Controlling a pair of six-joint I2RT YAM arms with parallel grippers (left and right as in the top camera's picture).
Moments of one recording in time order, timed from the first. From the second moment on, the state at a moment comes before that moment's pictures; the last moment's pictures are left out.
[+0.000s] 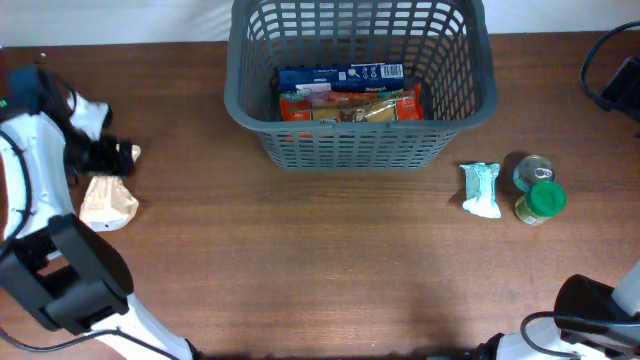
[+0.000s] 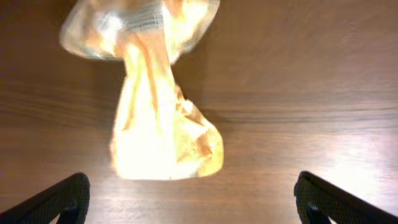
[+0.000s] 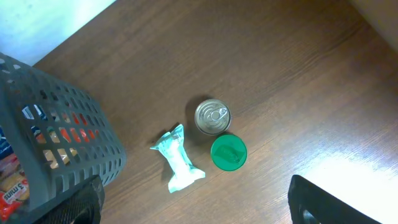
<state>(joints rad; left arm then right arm) 0.45 1.98 1.76 -1.20 0.01 0.45 -0.41 1.76 2.37 -1.64 -0.01 0.24</state>
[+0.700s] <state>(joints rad) 0.48 2.17 1.71 -0.95 -0.02 0.48 -0.41 1.76 2.37 -1.64 -0.01 0.24</state>
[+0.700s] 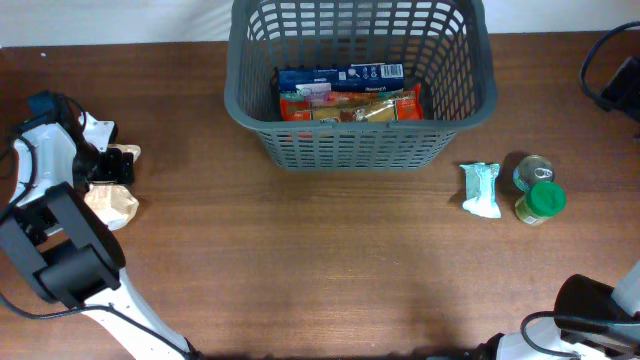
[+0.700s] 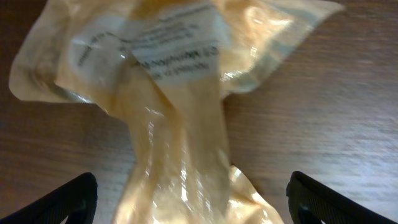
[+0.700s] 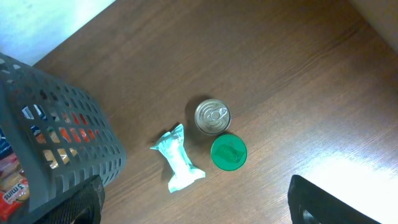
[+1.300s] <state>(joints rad) 0.49 2.25 1.73 -1.01 0.00 0.48 -0.41 1.76 2.37 -1.64 -0.01 0.24</state>
